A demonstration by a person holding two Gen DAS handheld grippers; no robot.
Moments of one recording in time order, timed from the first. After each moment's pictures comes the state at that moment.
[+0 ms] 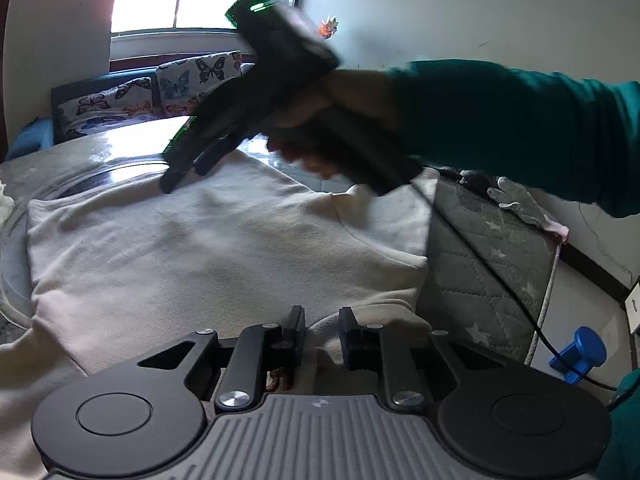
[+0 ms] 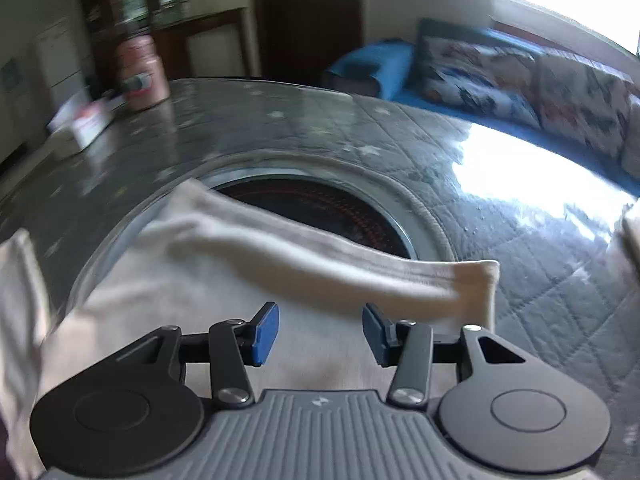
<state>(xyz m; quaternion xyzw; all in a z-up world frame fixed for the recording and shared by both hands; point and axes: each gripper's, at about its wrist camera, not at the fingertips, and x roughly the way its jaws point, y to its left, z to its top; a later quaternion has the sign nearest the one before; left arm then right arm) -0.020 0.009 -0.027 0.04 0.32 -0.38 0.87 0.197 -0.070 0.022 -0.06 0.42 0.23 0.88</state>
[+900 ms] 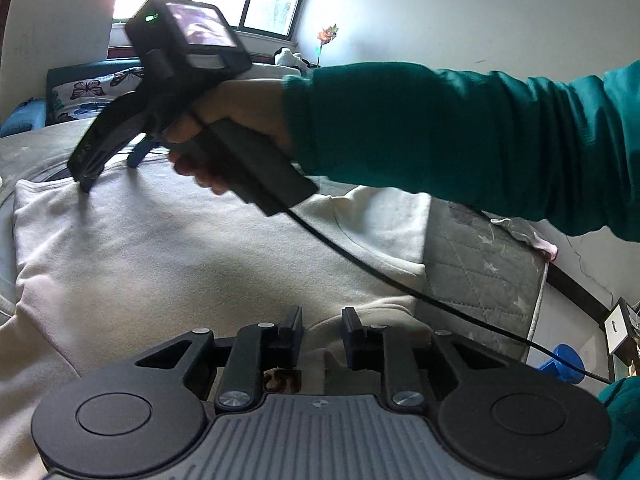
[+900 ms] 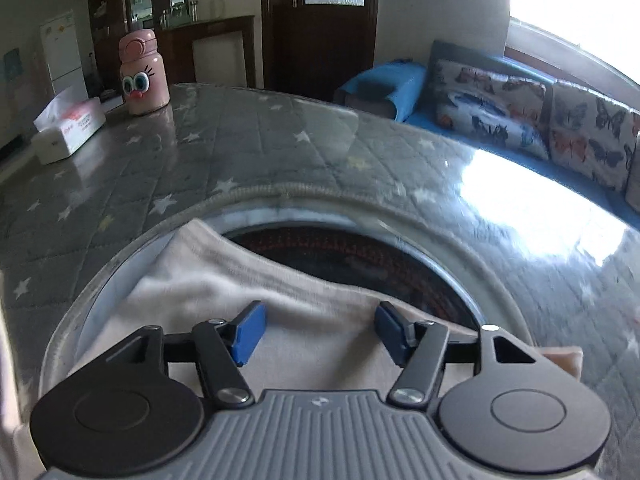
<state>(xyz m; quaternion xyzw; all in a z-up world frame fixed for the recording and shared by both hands) -0.014 0.015 -0.032 0.00 0.32 -0.39 0.86 0.230 0.003 0.008 -0.10 0.38 0.23 0.89</state>
